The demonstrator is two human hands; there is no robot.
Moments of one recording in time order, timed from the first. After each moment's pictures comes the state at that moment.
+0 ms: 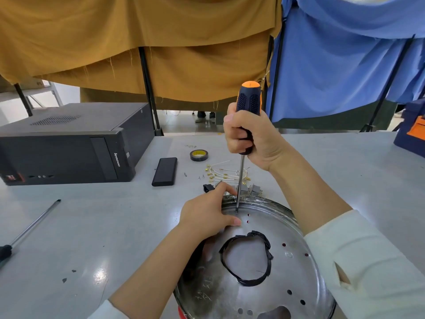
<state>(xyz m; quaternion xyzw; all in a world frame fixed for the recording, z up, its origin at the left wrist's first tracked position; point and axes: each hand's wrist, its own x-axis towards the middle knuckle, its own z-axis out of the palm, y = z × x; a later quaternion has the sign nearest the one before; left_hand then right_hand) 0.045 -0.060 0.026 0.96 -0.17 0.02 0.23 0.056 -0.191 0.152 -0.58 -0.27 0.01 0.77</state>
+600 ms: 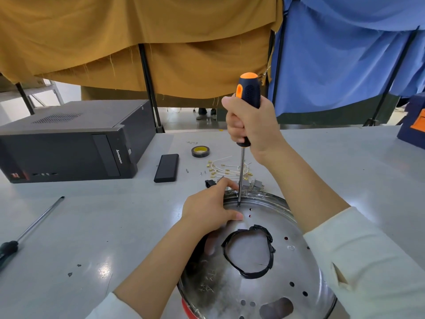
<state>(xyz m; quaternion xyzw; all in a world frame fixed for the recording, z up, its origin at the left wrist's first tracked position) 0.045 -0.061 0.026 0.96 -0.16 0.01 0.23 0.052 -0.179 0.154 -0.63 -0.18 -0.13 0.74</state>
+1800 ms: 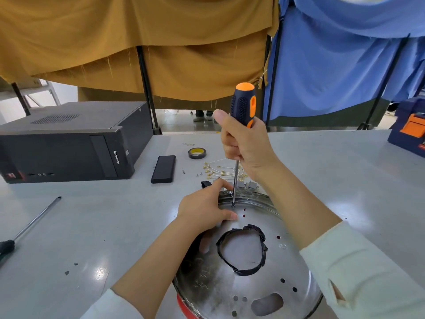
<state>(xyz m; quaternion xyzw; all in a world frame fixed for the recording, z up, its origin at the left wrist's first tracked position) 0.044 -0.060 0.027 0.96 -0.16 0.01 0.22 0.040 -0.180 0.132 -0.60 -0.23 -0.10 0.76</state>
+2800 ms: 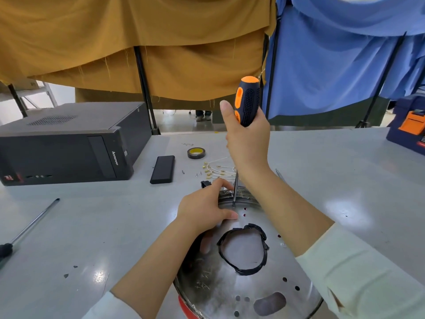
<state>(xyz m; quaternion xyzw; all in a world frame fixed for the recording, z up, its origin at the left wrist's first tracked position) 0.044 -0.058 0.026 0.96 -0.17 0.01 0.23 0.040 -0.158 0.130 -0.65 -0.06 -0.36 0.67</state>
